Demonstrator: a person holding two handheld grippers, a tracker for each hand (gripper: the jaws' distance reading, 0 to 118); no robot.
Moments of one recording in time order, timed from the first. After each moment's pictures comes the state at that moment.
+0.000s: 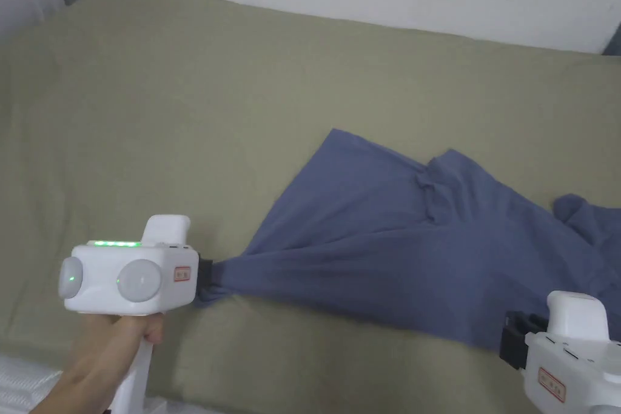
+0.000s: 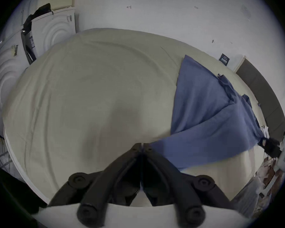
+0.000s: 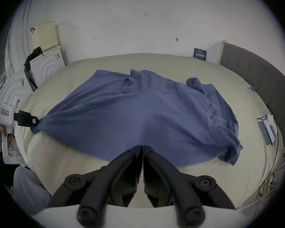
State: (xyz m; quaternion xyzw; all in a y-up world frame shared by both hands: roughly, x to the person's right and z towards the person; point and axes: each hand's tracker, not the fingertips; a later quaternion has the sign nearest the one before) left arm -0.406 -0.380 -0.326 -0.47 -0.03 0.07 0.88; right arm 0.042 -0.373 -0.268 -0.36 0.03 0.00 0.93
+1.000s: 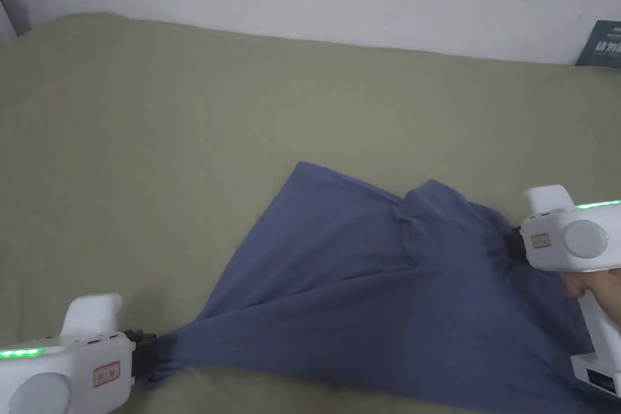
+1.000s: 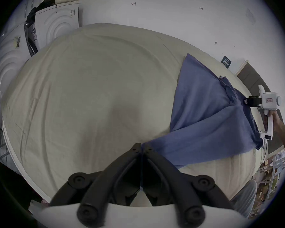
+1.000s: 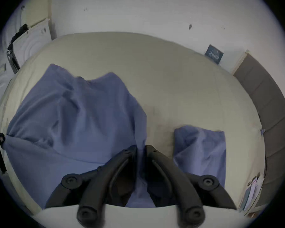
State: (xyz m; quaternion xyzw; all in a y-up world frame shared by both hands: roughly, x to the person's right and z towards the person) left arm -0.401 -0.379 -0.323 -0.47 0.00 0.10 0.88; right arm 0.114 -0.351 -0.496 -0.44 0.05 0.11 0.89
